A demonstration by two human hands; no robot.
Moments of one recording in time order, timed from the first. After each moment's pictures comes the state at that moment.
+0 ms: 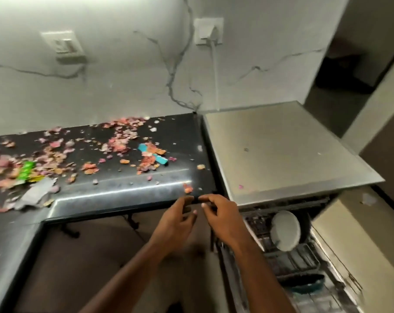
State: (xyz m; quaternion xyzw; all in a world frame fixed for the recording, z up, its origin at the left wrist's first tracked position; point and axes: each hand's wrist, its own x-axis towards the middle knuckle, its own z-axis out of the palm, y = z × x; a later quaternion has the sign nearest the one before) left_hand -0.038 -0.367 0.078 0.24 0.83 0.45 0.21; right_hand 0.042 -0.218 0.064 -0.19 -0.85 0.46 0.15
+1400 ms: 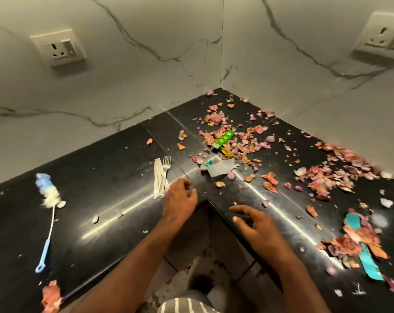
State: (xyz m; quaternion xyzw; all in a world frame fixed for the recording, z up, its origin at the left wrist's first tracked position) left_hand -0.250 -0.702 0.044 -0.31 0.87 0.36 -0.12; right_hand -0.293 -0.455 0.042 0.21 -0.83 0.47 -0.19
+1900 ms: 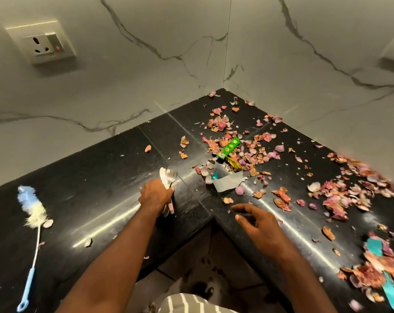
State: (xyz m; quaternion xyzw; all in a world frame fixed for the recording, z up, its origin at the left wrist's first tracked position) left_hand -0.326 -0.850 0.003 -0.46 0.86 0.21 0.08; right_hand -0.356 -0.511 0.042 0.22 -0.84 0.44 -0.22
